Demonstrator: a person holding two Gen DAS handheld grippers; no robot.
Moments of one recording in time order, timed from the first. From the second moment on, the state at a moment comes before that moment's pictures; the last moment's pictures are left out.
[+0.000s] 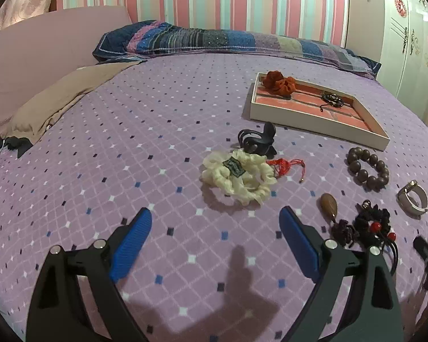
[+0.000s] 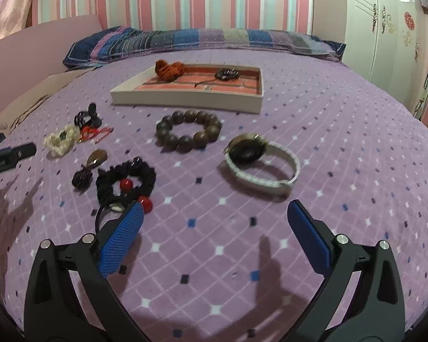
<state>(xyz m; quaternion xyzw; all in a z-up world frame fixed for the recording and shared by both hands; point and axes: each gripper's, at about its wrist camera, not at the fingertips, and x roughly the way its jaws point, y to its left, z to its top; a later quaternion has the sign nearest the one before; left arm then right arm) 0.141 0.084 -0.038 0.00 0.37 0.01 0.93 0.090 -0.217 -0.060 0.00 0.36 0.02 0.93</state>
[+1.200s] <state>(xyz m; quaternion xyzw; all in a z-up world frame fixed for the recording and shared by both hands) 0.205 0.102 -0.070 -0.01 0.41 -0.02 0.91 0.088 -0.178 -0.083 -0.02 0.38 0.06 0.92</state>
